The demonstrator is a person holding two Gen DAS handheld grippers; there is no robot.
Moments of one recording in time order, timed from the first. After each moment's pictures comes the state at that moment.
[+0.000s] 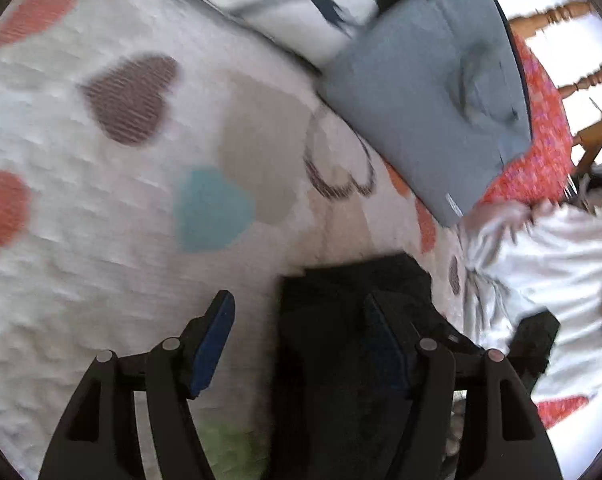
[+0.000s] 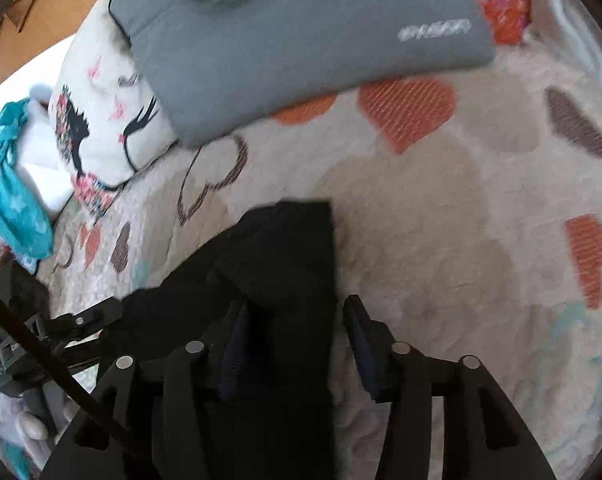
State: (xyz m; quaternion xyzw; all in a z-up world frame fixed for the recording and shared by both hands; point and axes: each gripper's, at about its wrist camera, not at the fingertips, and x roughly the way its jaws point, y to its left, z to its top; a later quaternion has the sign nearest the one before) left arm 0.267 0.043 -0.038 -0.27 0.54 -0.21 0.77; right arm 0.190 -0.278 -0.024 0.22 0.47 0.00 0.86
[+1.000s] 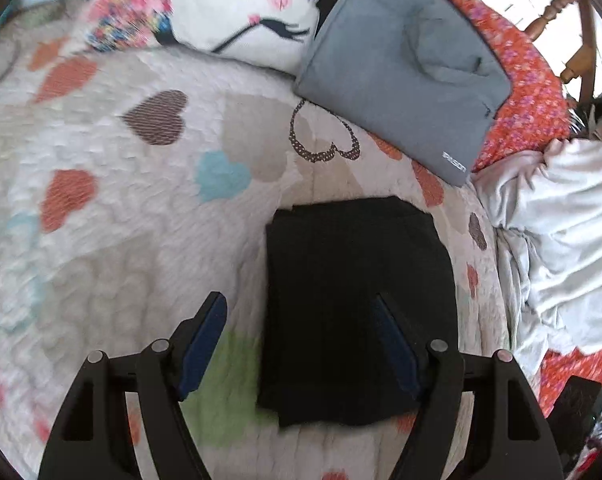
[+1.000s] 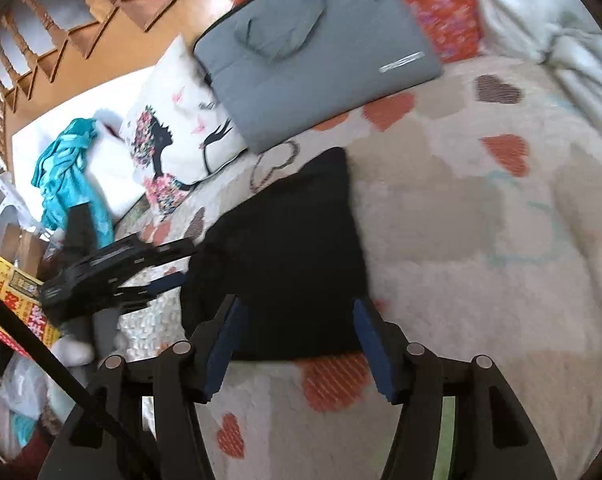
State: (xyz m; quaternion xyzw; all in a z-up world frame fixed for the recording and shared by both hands) left arm 0.170 0.028 0.001 -0.14 0.50 -0.20 0.83; right arm 0.008 -0.251 -0.004 0.26 0.38 0.03 0.89
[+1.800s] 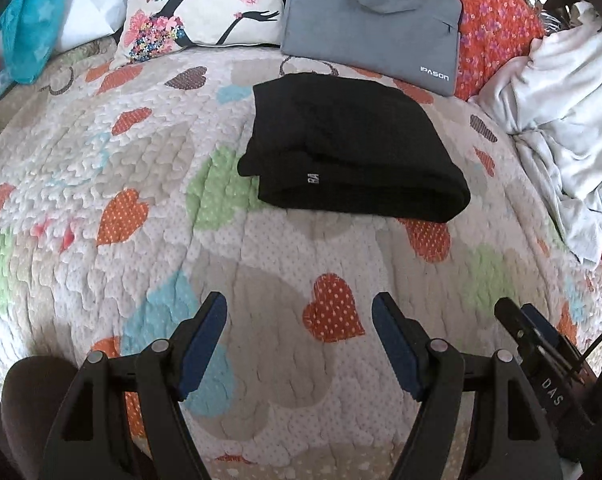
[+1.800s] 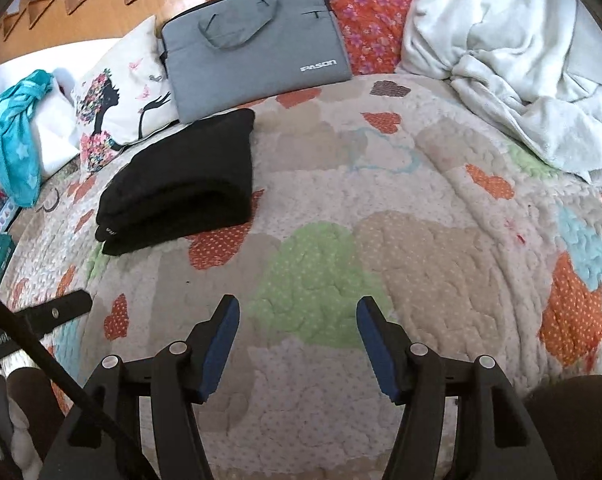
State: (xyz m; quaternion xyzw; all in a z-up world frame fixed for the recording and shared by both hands) left arm -0.001 -0.017 -0.022 -0.01 0.48 -0.13 0.87; right arm -0.090 -0.232 -0.034 0.15 0.38 -0.11 0.90
